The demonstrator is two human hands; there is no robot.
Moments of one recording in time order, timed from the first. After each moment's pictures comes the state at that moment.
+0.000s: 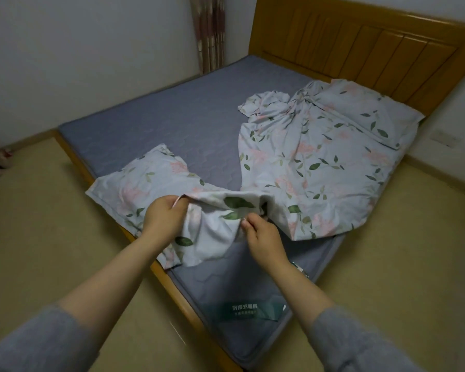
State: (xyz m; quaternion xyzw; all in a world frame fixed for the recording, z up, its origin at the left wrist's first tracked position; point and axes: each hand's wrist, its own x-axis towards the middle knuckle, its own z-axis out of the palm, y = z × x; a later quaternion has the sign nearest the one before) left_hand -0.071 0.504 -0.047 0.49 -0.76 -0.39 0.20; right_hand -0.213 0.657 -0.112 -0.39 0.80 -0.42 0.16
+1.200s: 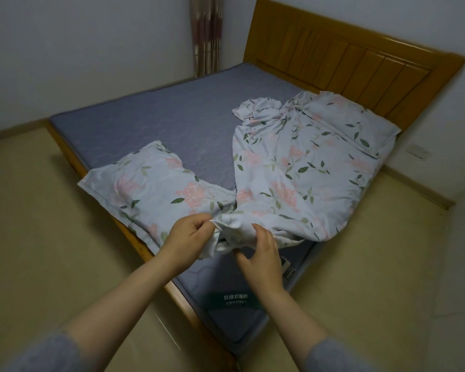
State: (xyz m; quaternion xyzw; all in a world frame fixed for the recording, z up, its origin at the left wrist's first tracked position) left_hand -0.025 0.576 -0.054 0.28 -0.79 -0.51 0.20; right_hand -0.140 0.710 -0.115 -0.33 0.86 -0.38 0.11
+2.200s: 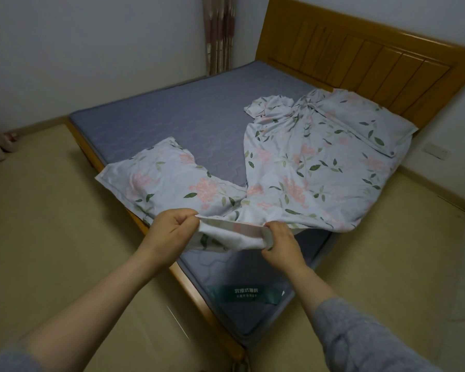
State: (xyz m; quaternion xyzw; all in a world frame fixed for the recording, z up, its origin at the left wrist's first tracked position) left_hand 0.033 0.568 -0.031 0.27 -0.81 -0.45 0.25; right_hand -0.188 0.710 -0.145 -0.41 0.87 -0.20 0.17
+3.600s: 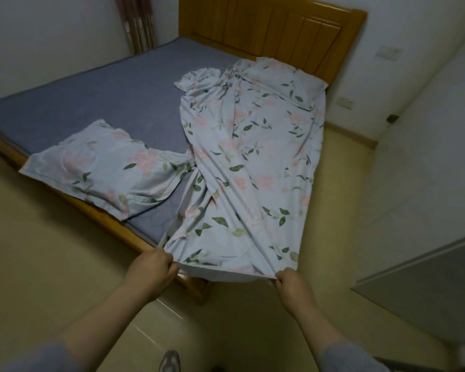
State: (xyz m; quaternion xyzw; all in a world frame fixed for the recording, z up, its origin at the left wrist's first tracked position) left_hand 0.098 0.752 -0.146 0.24 -0.95 -0.16 -0.06; right_hand -0.066 1.027 -0.194 -0.20 0.94 -0.11 0.24
